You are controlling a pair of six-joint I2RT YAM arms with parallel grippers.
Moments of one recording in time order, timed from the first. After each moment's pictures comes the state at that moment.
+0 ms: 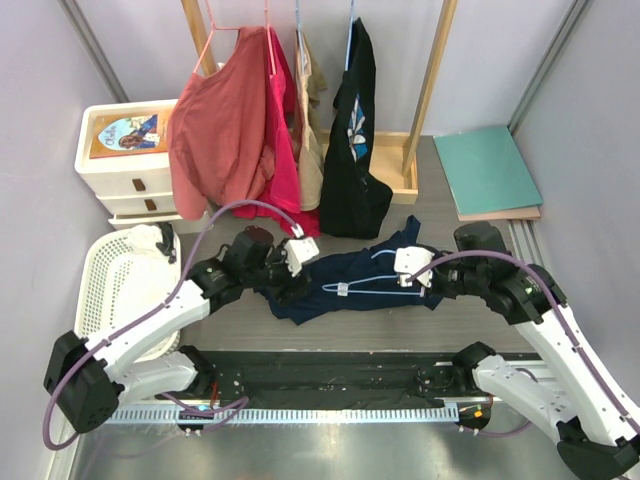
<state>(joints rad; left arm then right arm) -0.71 1.06 0.78 -0.39 0.31 0.23 0.49 0.80 1.04 -1.05 -0.34 -0.91</state>
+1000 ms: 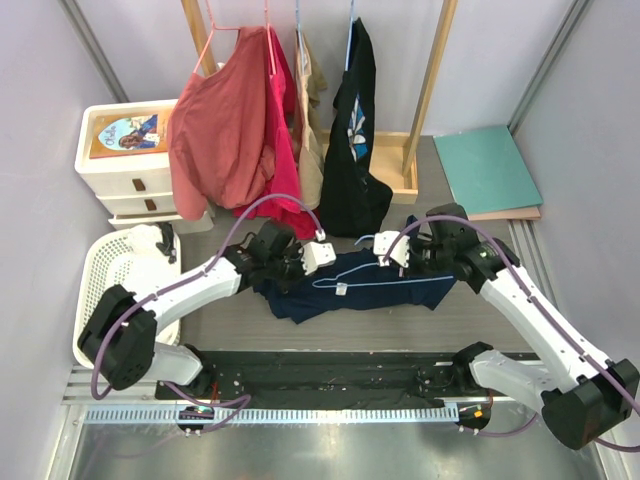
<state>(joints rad) -0.71 1.37 0.82 -0.33 0.30 0.51 0.44 1.01 0.93 -0.80 -0.36 -1.00</state>
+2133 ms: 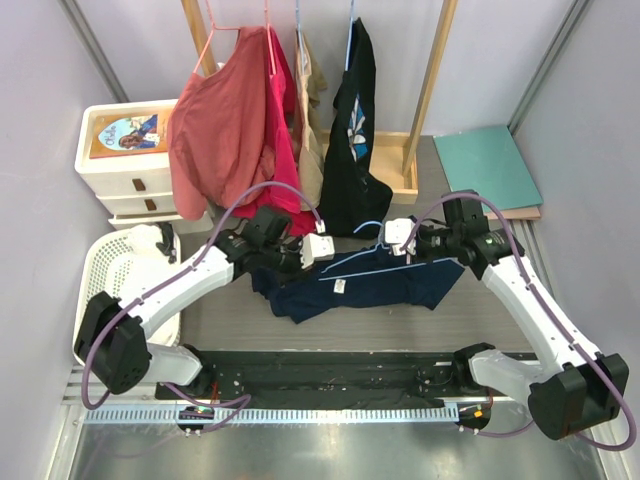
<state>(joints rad) -0.68 1.34 0.99 -0.56 0.50 0.59 0.28 1.07 0.96 -0.71 -0.67 -1.15</state>
